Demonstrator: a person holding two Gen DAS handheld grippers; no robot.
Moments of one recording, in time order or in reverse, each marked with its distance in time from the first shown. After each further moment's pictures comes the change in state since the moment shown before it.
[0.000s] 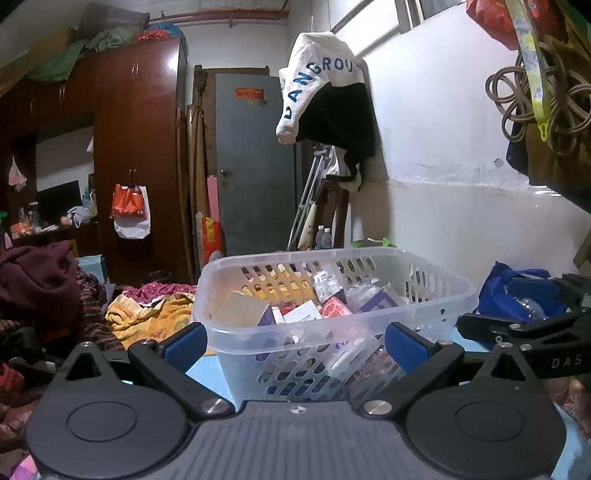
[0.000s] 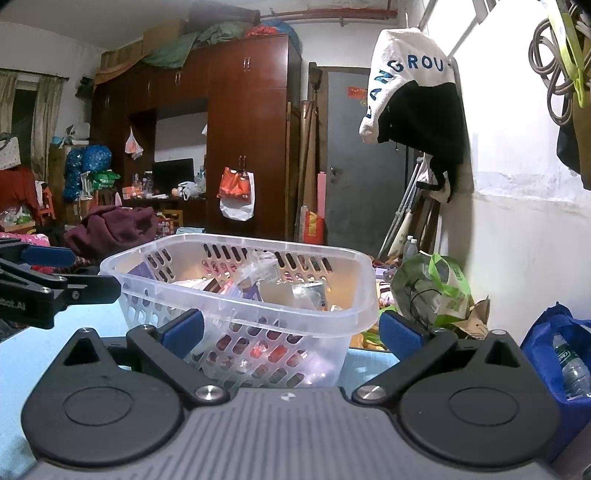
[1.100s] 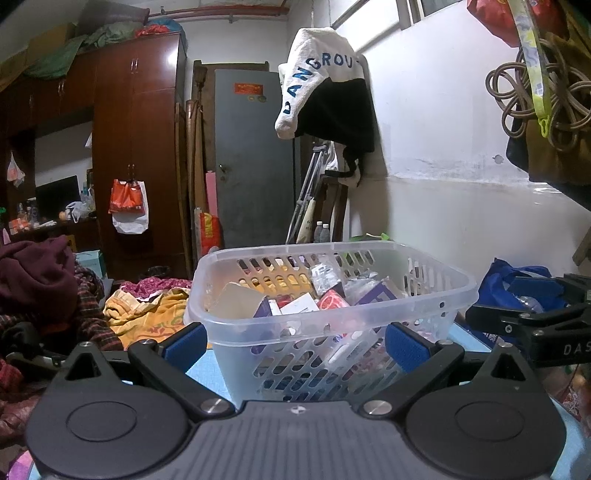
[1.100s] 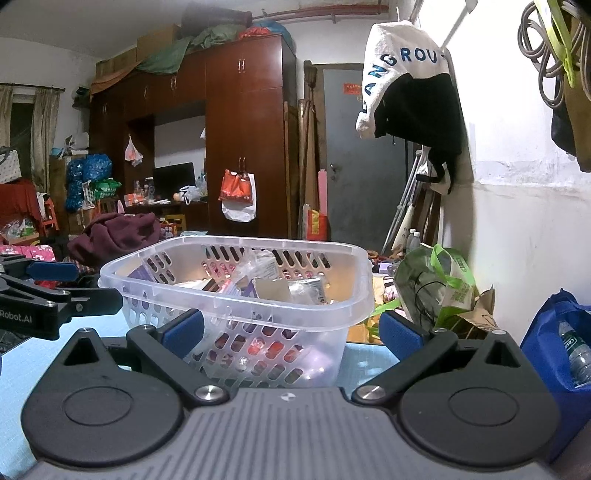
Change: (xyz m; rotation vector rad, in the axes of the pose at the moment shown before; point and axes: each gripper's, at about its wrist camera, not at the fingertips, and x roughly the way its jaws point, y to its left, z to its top) left arm 0.004 -0.005 -0.003 -0.006 0.008 -0.004; right arm -0.001 -0.011 -0.003 0.050 0.005 0.021
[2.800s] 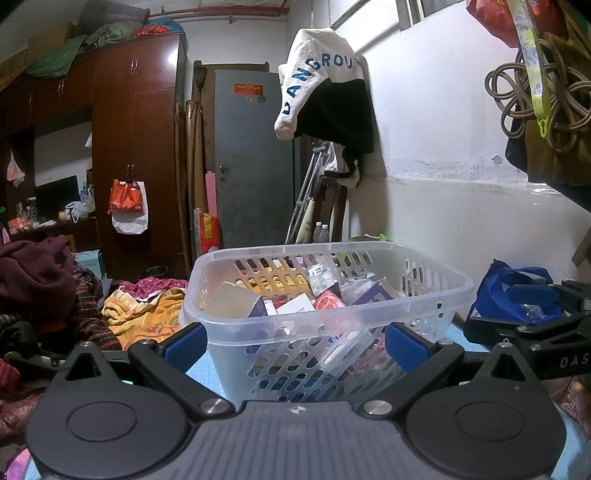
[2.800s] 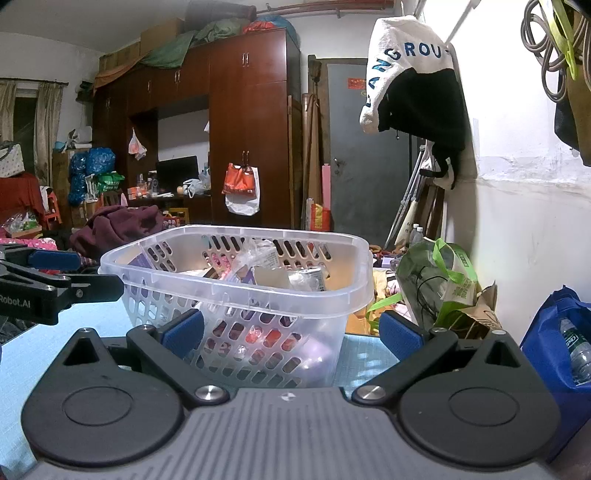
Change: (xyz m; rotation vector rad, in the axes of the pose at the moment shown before) left arm 0.000 -0.006 -0.001 -0.003 -0.001 0.000; right arm 0.002 -0.006 -0.005 -0.009 0.017 0.009
